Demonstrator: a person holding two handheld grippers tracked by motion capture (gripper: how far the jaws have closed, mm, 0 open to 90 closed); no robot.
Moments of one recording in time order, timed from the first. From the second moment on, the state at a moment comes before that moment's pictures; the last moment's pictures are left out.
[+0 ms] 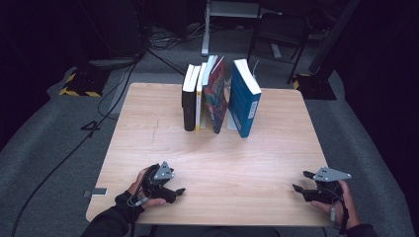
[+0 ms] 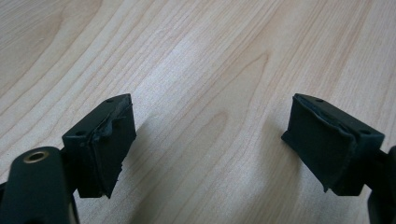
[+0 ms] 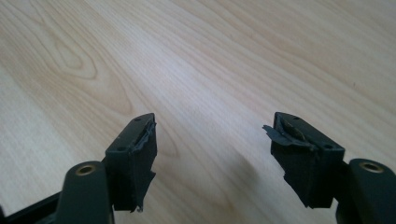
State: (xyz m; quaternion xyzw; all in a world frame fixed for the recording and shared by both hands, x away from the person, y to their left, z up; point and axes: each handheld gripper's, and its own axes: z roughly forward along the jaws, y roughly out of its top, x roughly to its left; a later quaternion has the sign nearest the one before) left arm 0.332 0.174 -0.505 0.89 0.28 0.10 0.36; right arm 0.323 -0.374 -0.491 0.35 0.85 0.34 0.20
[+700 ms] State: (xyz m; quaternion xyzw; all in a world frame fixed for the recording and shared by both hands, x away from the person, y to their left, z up) left arm 0.332 0.173 -0.505 0.89 0.27 0.10 0.36; right arm 0.313 -0.396 -0.505 0.38 0.83 0.37 0.17
